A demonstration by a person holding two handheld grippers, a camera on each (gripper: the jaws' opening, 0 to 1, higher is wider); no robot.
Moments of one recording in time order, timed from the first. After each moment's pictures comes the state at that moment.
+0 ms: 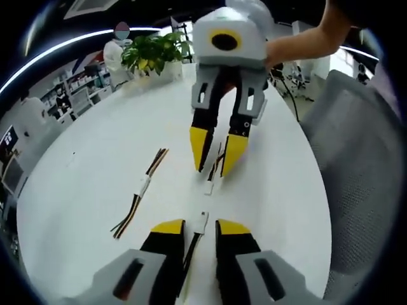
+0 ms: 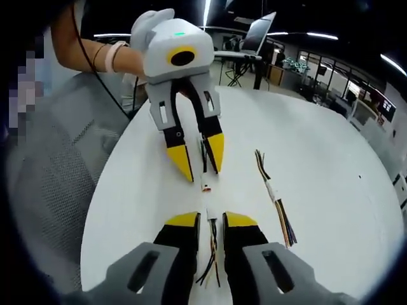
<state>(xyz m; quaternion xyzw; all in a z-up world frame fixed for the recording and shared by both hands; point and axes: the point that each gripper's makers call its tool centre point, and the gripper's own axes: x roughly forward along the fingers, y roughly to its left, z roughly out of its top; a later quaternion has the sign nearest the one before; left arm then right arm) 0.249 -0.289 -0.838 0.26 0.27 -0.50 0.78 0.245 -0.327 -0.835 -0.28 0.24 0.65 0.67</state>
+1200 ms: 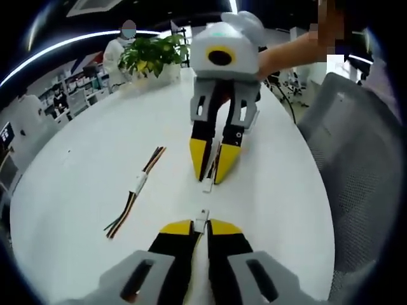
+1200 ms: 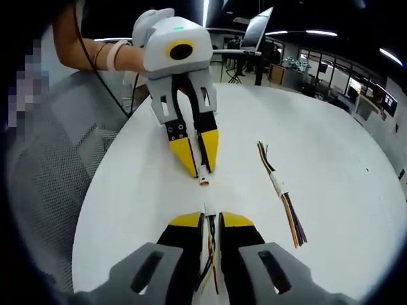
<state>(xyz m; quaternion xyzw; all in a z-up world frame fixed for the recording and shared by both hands) 0.248 -0.289 -0.846 0.24 0.27 -0.52 0.77 0.247 -0.323 -0.850 -0.26 0.25 0.66 0.66</state>
